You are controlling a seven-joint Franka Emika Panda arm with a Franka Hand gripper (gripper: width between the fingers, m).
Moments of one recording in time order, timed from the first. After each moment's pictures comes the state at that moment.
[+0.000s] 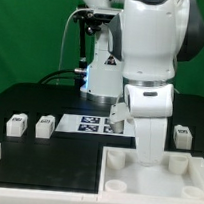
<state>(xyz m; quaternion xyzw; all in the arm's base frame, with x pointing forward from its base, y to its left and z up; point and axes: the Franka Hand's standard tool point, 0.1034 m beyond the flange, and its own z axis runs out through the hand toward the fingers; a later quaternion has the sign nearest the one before) 0.491 0.066 0.005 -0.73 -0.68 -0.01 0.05</state>
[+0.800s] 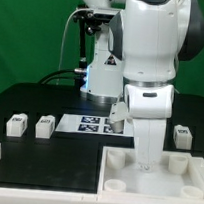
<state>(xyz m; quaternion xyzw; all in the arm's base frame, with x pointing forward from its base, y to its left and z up) 0.492 0.064 0.006 -0.73 -0.68 -0.01 0.05</state>
